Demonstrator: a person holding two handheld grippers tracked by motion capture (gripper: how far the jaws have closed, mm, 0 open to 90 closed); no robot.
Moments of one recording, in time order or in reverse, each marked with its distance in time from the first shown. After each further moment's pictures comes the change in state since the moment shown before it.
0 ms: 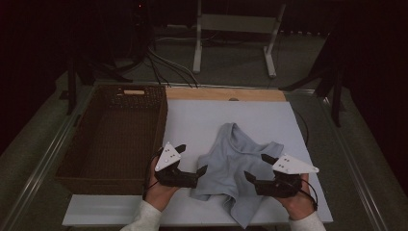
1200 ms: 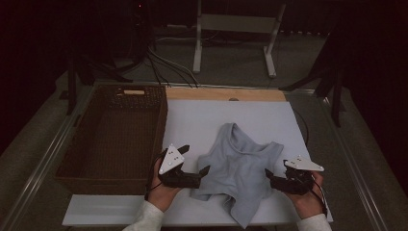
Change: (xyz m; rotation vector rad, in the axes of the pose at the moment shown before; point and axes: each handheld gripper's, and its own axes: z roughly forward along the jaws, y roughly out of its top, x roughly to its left) left arm -0.004 -0.006 0.008 -0.022 0.003 0.044; right arm -0.050 -0.059 0.012 0.197 -0.264 0.163
